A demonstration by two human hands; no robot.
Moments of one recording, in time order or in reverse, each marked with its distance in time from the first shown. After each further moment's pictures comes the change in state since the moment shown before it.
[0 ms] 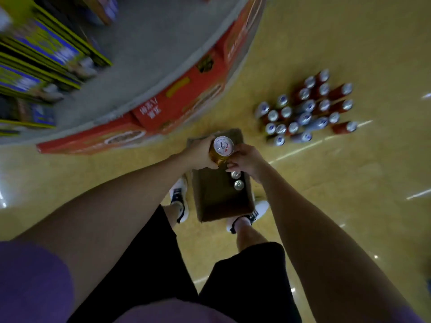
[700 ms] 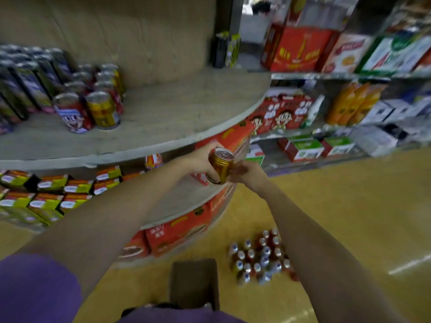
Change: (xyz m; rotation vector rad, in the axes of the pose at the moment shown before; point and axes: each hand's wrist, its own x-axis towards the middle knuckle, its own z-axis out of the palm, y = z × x) left_hand -0.257 0.275 -0.277 -0.252 0.457 0.442; right_hand -0.305 -0.311 -0.050 -0.430 0.143 -0.832
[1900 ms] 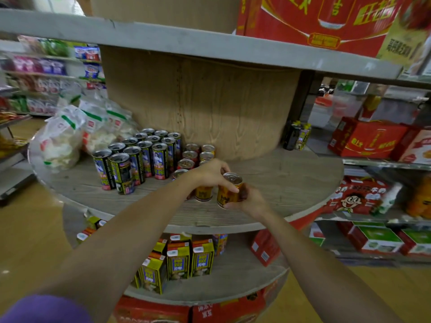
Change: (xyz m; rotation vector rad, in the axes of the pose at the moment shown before) left_hand -0.088 0.007 -0.267 0.293 0.315 -0.022; right_hand 0.116 -0.192 0.181 -0.102 -0.151 -0.256
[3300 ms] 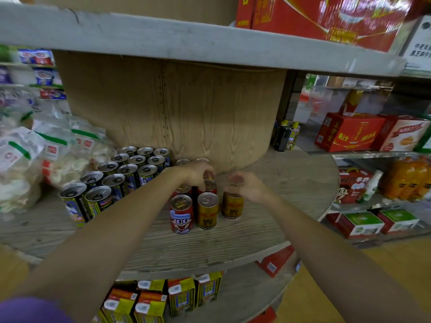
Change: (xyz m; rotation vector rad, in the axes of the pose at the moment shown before) left_hand 0.096 -0.072 -0.076 0.507 -0.205 0.077; right_hand 0.094 -0.061 -0.007 -0.260 0.066 0.019
